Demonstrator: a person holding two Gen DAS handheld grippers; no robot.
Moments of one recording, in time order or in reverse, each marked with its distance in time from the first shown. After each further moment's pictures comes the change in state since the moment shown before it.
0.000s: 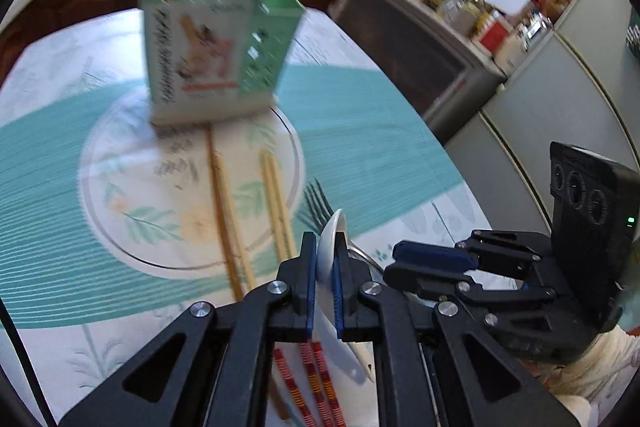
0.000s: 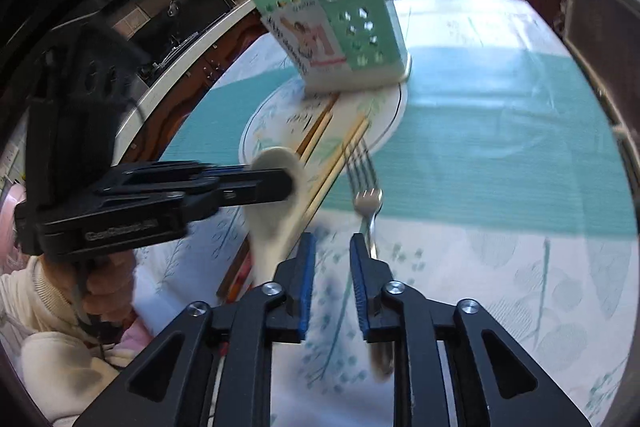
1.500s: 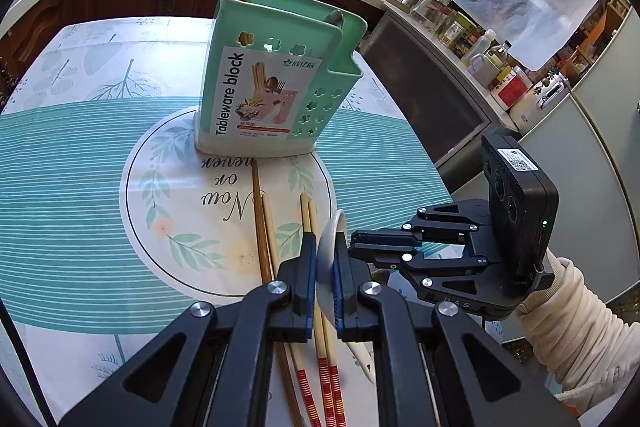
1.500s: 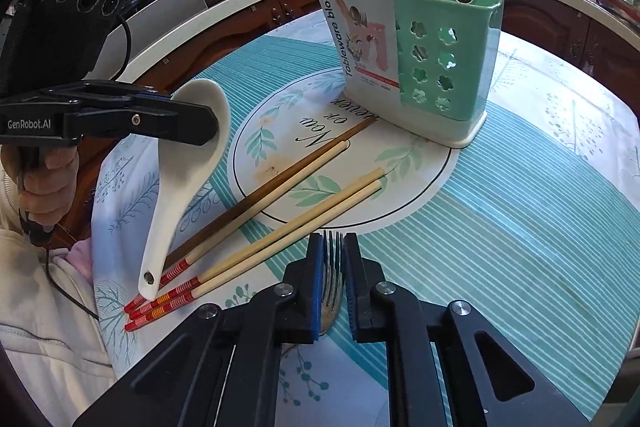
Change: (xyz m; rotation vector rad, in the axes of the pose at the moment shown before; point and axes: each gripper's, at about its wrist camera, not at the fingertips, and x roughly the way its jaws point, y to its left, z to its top) left arm -0.017 0.028 0.019 -0.125 -0.067 -0.005; right arm 0.064 -0.014 0.076 -0.448 0.113 0.127
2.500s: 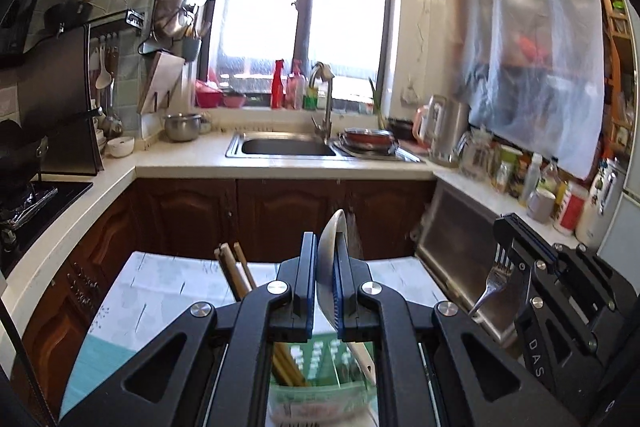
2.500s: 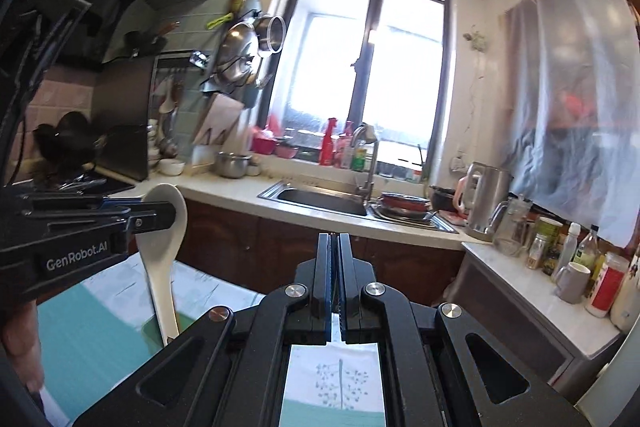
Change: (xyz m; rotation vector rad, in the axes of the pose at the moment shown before) left arm -0.074 -0.063 0.158 0.167 -0.634 0.337; right arm -0.185 0.042 0.137 0.053 -0.767 -0.869
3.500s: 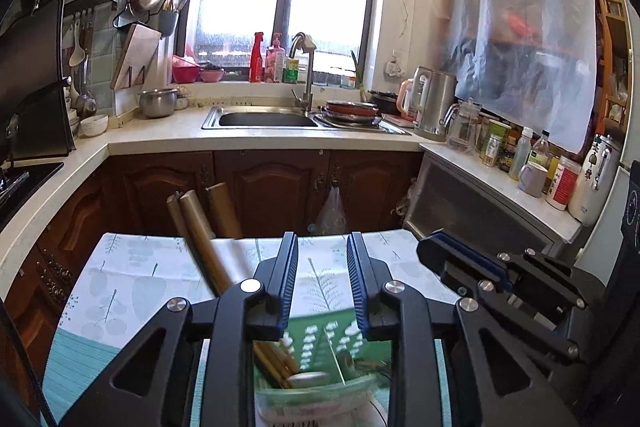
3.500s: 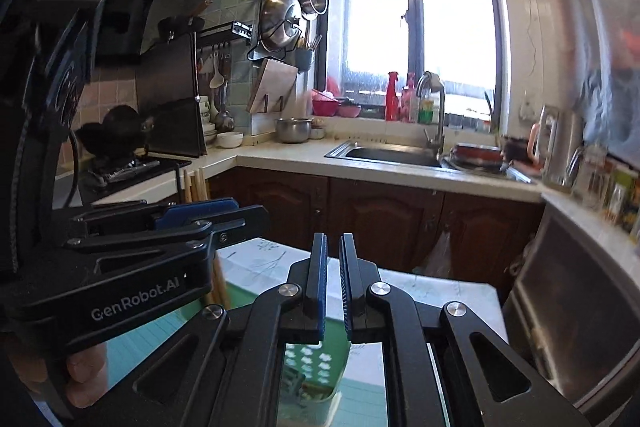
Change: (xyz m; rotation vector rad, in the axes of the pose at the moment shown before) left arm 0.041 0.007 -0.037 0.023 0.099 -0.083; right arm 0.154 0.056 -0.053 0.097 0.161 0.306
